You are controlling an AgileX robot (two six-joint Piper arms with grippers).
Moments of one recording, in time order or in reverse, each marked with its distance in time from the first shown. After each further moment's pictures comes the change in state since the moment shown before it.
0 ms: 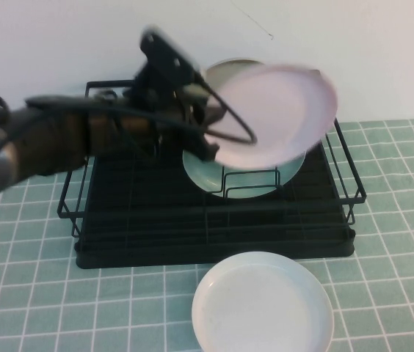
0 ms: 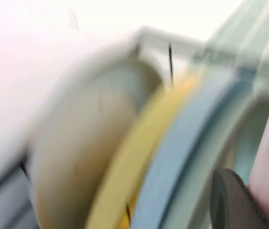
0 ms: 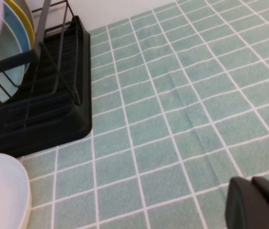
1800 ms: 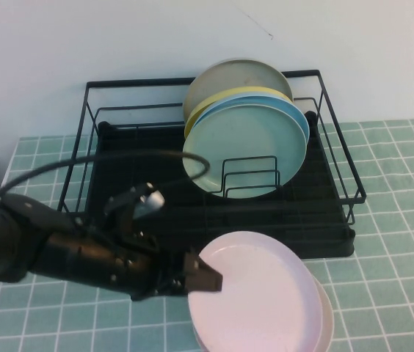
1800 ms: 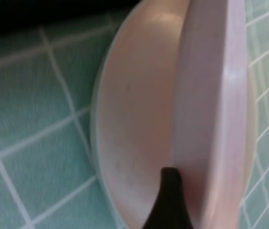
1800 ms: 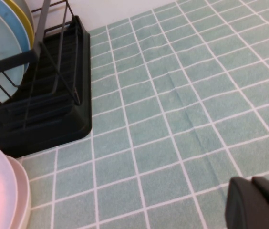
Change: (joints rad) right arm 0.000 0.000 0.000 0.000 0.000 0.000; left arm 0.029 -0.158 0.476 0.422 0.309 -1.181
